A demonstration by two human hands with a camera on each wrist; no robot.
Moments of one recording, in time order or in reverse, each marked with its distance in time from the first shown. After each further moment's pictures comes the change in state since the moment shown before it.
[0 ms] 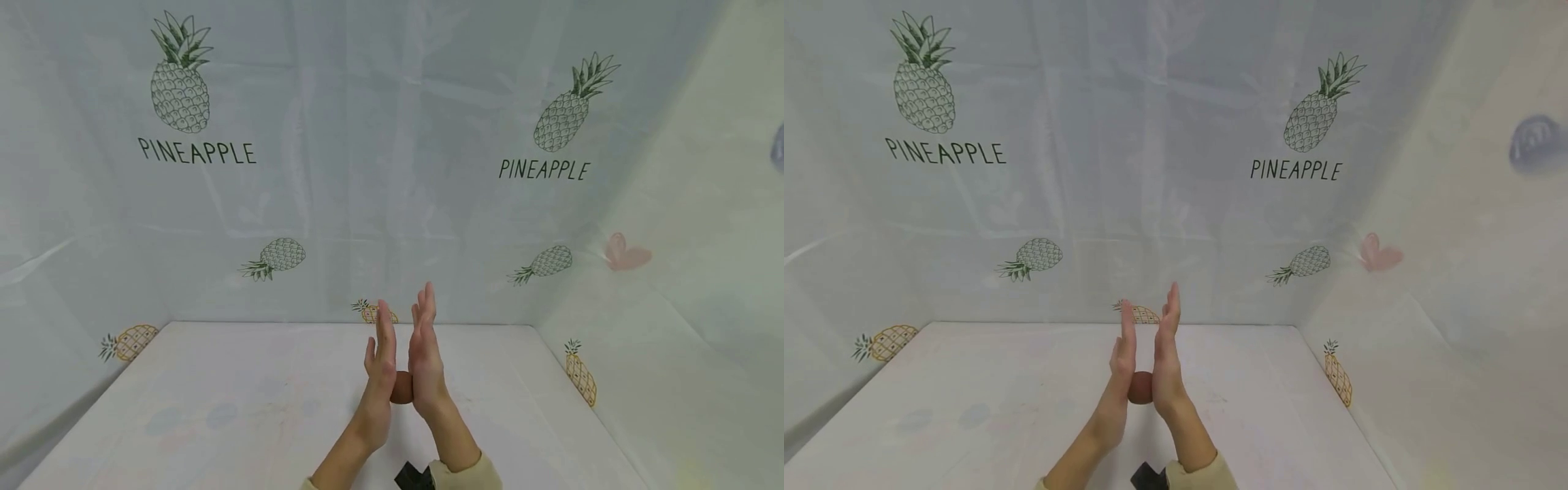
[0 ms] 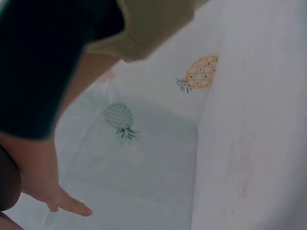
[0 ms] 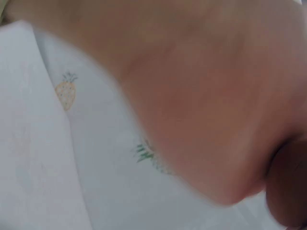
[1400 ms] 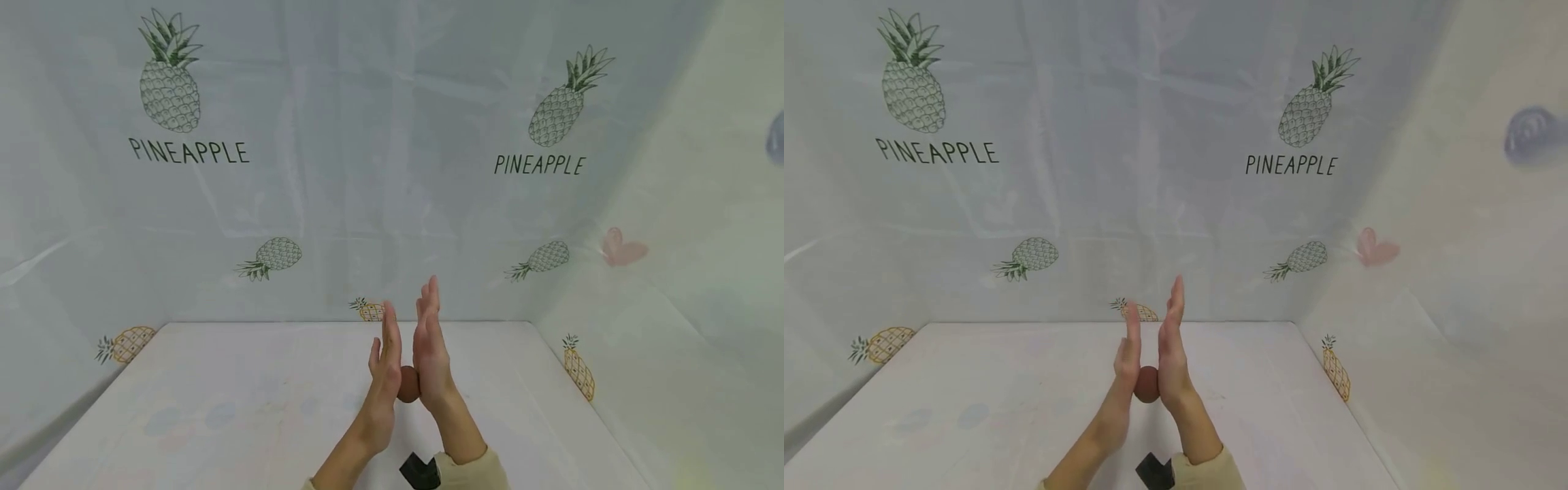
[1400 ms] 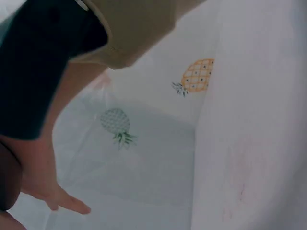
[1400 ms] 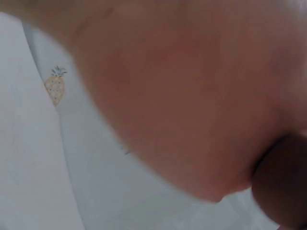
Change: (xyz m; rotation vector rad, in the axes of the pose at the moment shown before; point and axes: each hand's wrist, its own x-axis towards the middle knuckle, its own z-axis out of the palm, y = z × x) left_hand -0.002 0.000 0.009 0.025 -0.057 0.081; right_hand 0.002 -0.011 -0.012 0.006 -0.017 0.029
